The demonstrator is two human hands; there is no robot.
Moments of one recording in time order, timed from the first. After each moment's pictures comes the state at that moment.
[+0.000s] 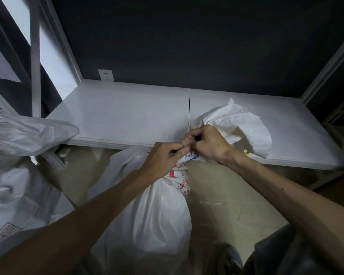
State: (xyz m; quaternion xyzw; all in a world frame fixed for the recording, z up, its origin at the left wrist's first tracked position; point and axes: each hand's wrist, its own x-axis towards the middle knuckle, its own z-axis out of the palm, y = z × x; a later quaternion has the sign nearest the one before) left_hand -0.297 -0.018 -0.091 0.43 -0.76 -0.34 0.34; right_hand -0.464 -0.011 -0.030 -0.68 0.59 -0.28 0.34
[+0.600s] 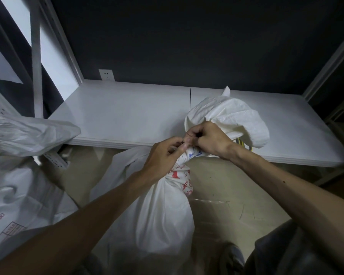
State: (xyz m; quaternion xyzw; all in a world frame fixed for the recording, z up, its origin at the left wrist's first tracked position) left_hand -0.299 -0.012 -0.090 0.45 -0.70 -0.41 0.38; right_hand -0.468 -0.015 -0.027 -0.67 0.58 -0.28 0.36
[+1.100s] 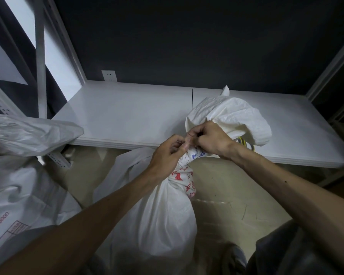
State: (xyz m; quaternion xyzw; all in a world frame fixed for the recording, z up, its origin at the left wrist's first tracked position) left_hand -0.302 -0.006 -0.082 0.45 -0.66 -0.46 0.38; right_hand -0.464 -0.017 -0.025 -0.66 0.60 -0.28 0.37
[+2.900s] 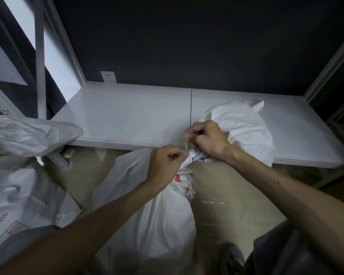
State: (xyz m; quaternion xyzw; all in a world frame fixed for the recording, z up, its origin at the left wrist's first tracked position) left_hand -0.308 0.011 -0.091 0.48 -0.68 -0.31 0.46; right_hand -0.464 -0.020 -0.035 -0.64 0.59 -0.35 0.34
